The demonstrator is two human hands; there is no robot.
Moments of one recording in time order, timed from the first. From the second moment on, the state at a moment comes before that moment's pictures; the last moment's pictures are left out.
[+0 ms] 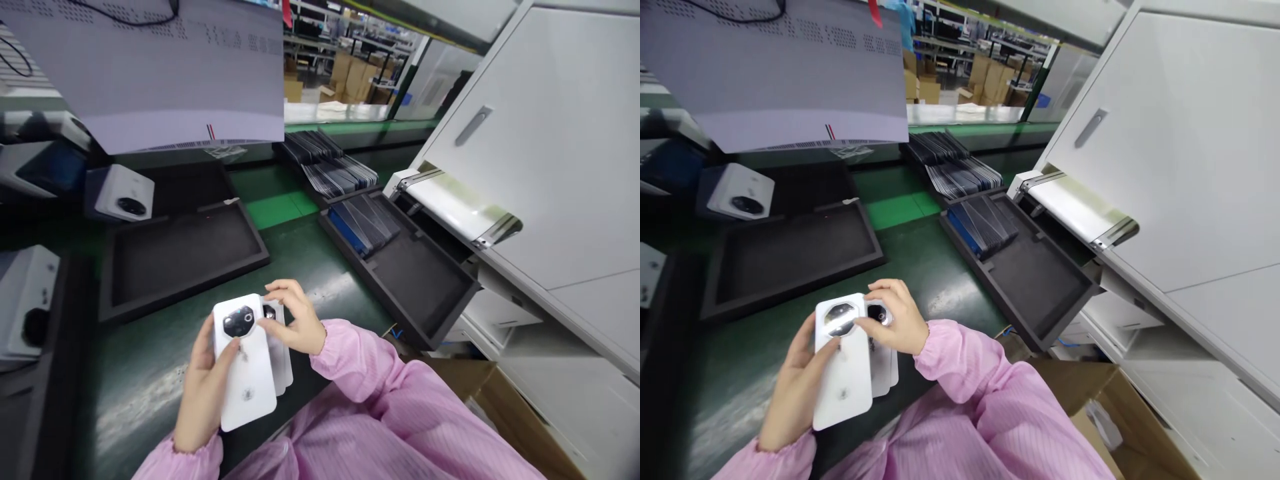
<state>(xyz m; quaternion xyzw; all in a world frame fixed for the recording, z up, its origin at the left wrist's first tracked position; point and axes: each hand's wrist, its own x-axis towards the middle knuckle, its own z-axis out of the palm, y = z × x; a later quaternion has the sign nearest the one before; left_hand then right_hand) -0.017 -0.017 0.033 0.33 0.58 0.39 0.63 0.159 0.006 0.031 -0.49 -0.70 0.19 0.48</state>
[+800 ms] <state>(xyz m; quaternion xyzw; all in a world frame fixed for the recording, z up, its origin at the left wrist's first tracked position) -0.009 -0.022 0.022 0.47 0.52 0.44 0.56 0.149 0.008 0.029 -0.47 -0.73 0.17 0.47</state>
